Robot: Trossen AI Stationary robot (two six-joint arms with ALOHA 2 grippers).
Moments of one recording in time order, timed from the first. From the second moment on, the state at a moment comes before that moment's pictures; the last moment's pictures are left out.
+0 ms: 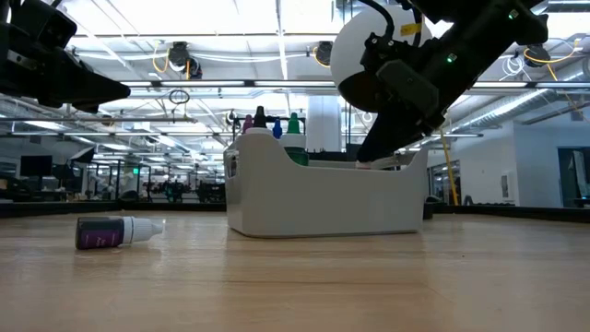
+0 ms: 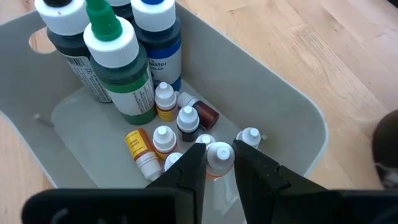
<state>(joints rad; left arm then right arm) -0.45 0.15 0.04 0.00 -0.58 0.04 0.27 1.58 0.82 -0.12 0.52 0.49</state>
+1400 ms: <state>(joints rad) -0.45 0.15 0.04 0.00 -0.58 0.04 0.27 1.58 0.82 -0.10 0.48 0.51</state>
